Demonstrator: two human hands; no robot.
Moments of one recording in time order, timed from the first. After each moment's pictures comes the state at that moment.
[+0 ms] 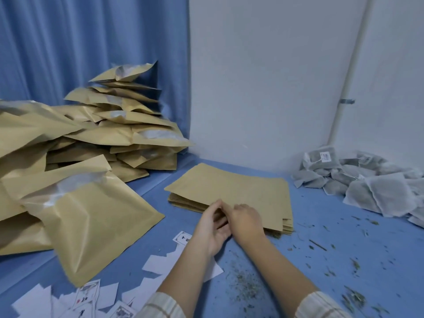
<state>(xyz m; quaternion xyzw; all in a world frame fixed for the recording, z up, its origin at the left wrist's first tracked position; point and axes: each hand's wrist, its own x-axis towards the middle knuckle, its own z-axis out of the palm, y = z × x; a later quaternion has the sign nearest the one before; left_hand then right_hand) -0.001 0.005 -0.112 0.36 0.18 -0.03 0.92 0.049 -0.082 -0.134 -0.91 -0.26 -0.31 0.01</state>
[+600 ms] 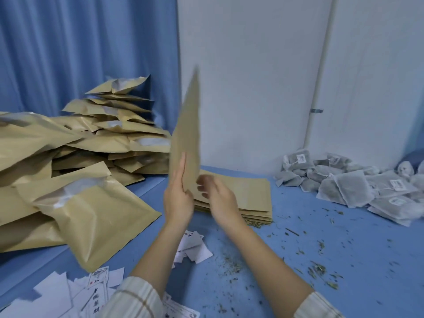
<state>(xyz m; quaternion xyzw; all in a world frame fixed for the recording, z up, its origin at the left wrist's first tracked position) -0.055 0.033 -0.055 0.81 0.07 0.38 0.44 -0.044 -0.065 -0.046 -0.71 -0.22 -0.06 0.66</state>
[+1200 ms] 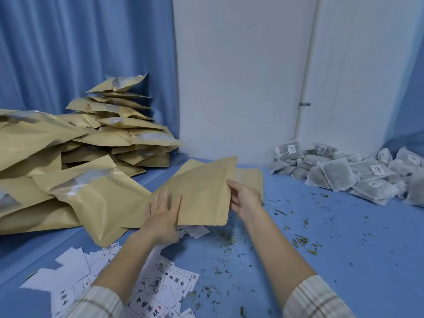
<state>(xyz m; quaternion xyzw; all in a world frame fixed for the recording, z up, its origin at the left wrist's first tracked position) -0.116 0.075 -0.100 1.00 0.05 0.01 0.03 -0.057 -0.120 -0.062 -0.51 0.07 0.09 0.85</state>
